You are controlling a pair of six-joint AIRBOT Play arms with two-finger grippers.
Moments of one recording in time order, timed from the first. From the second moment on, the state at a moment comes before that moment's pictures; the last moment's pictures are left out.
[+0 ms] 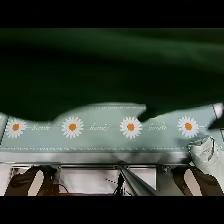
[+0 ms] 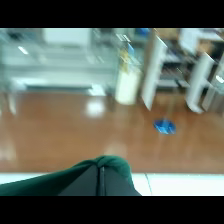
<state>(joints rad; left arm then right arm) 0.21 -0.54 1.81 1.08 -1.32 -1.43 -0.35 -0.67 1.94 -1.32 1.39 1.44</state>
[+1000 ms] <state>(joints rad) 0.21 -1.03 1.34 1.16 -1.33 -1.41 -0.06 -1.36 1.77 -1.48 1.42 1.44</state>
